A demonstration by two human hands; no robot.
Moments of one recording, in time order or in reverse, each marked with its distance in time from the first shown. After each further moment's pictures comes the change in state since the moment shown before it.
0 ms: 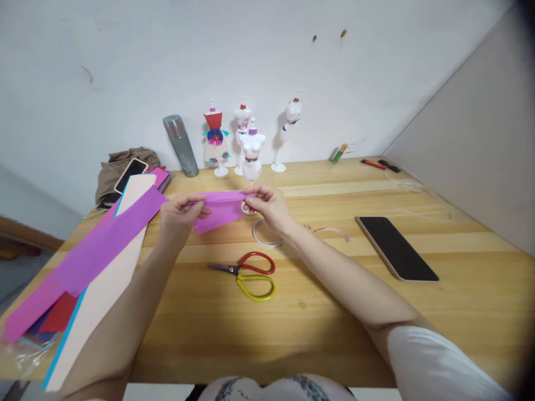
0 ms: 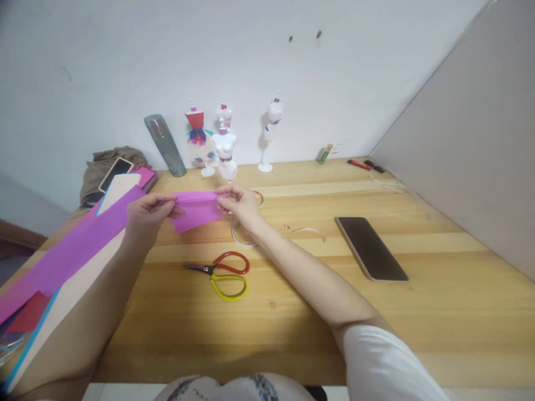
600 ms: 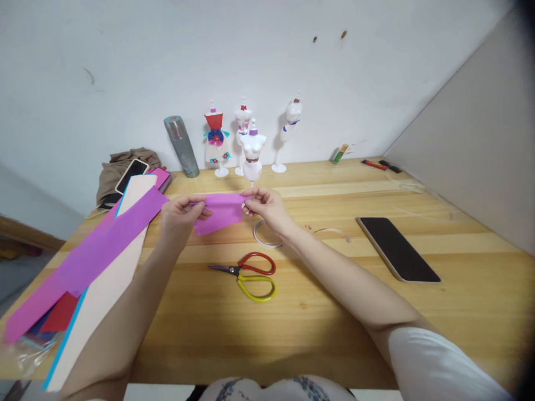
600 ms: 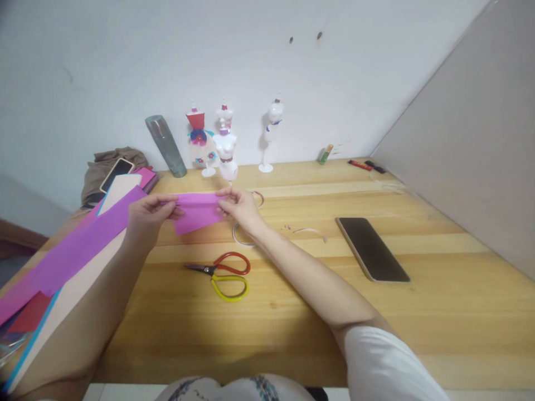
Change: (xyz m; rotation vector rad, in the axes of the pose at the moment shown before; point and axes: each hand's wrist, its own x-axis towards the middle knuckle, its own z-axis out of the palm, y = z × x) left_hand -0.001 -0.001 -0.002 -0.017 -0.027 -0.038; right_hand 0.000 0.001 0.002 -0.029 0.008 0.053
